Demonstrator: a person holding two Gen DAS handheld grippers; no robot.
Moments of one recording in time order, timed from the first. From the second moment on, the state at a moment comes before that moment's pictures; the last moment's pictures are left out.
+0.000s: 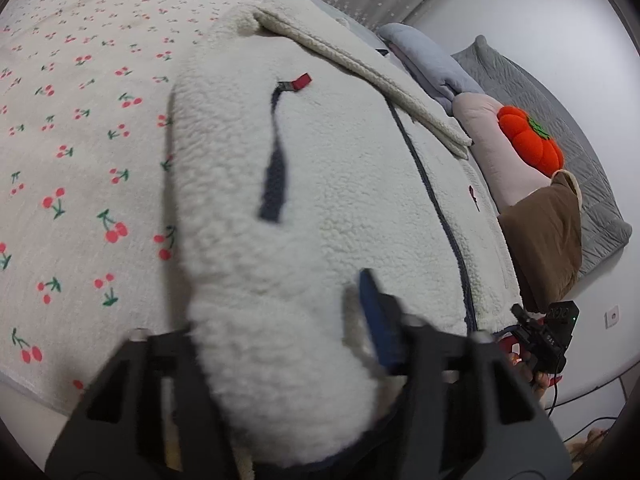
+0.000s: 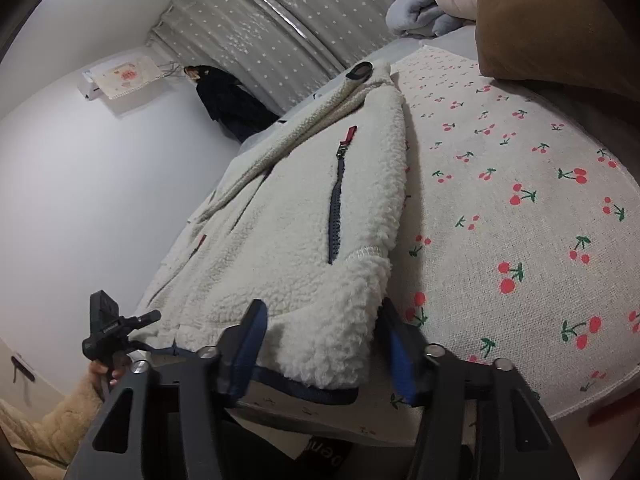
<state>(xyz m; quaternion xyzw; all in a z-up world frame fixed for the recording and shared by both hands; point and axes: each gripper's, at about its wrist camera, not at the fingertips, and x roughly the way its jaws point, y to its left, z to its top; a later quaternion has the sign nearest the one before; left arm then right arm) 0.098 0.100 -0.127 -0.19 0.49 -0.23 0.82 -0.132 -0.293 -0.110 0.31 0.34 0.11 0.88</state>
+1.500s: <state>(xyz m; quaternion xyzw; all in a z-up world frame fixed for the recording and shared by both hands) 0.014 0.118 -0.003 -0.21 0.33 -0.31 0.87 -0.202 -0.307 0.017 0.33 0.15 0.14 0.92</state>
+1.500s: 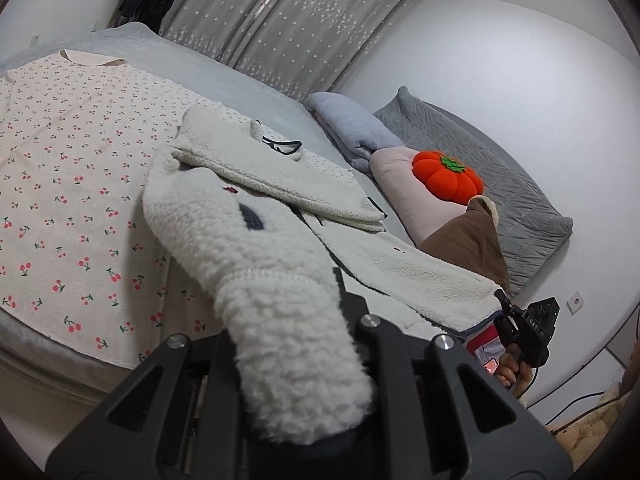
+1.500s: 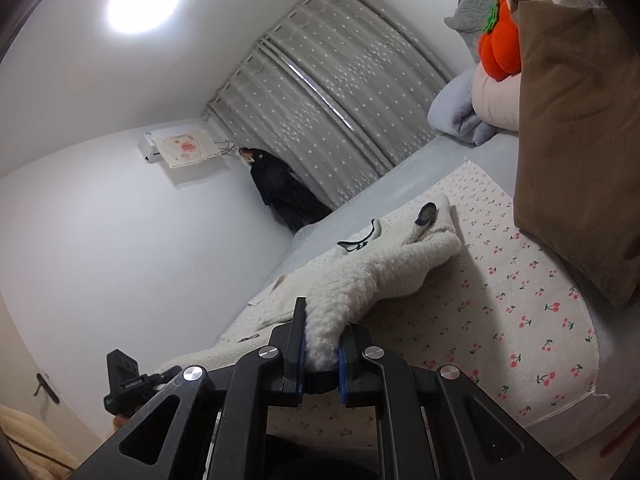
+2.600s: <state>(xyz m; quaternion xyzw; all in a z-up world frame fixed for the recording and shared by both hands) 0.270 0.065 0.084 -0.19 0.32 -0.26 0.89 0.073 -0.339 0.119 0.30 0.14 0.09 0.94</state>
